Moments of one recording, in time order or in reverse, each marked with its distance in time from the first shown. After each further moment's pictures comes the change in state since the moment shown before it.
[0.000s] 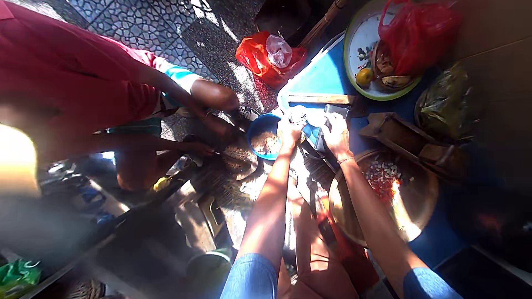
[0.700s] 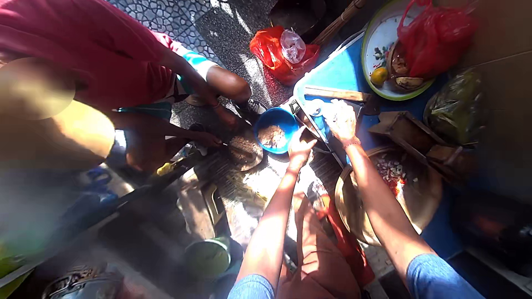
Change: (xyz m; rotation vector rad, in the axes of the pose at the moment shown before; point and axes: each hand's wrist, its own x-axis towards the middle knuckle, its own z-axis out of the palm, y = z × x) left_hand -0.105 -0.048 -0.026 -0.223 -0.091 0.044; right_hand 0.021 0.004 0.025 -0.208 0.024 -0.241
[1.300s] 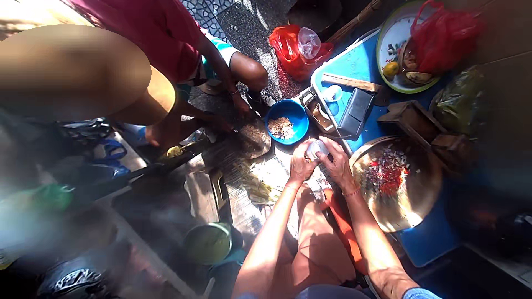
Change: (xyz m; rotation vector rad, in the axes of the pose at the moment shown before) left_hand -0.118 -0.041 -0.047 -0.079 0.065 0.292; right_hand -0.172 -0.162 -0.060 0.438 -0.141 0.073
